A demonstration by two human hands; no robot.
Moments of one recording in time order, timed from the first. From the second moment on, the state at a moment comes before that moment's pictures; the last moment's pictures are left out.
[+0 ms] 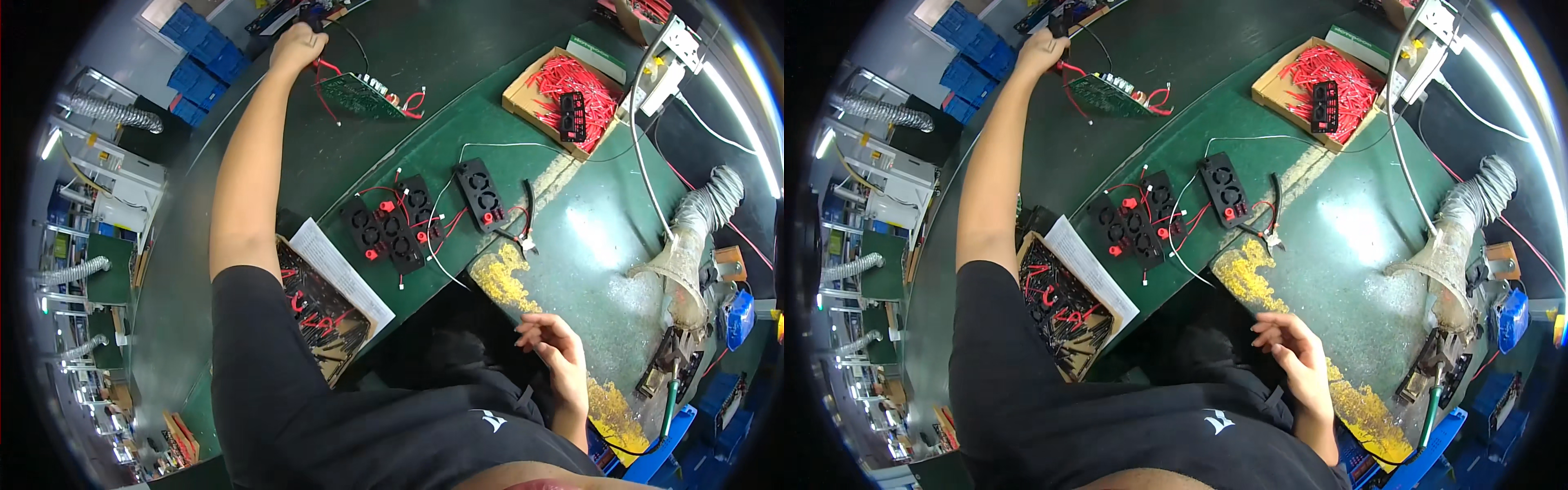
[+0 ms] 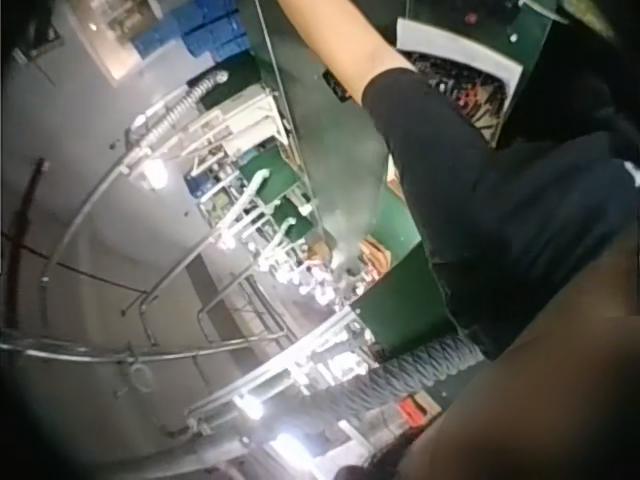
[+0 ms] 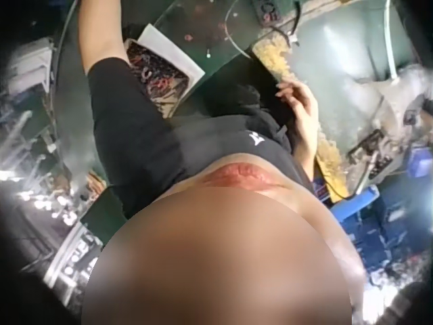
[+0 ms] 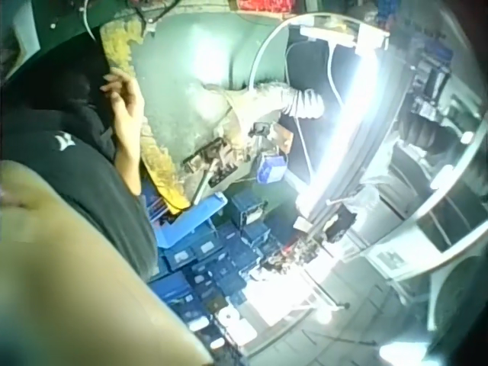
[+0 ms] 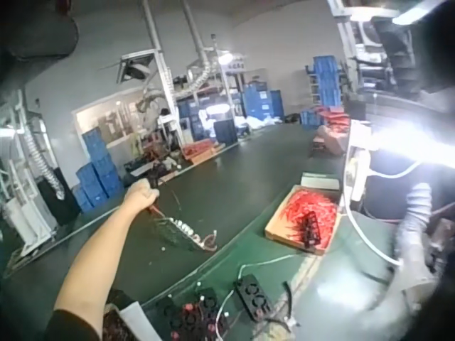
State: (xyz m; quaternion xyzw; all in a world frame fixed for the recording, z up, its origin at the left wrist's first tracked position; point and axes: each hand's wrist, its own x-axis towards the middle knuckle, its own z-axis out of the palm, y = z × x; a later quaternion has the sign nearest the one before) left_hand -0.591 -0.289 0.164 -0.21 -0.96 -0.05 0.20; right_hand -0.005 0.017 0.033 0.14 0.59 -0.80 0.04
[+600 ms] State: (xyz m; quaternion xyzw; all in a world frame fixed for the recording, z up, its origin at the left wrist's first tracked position) left_hand -0.286 -0.143 0.248 -0.31 -0.88 -0.34 0.13; right_hand -0.008 -0.006 -0.027 0.06 0.18 -0.98 0.09
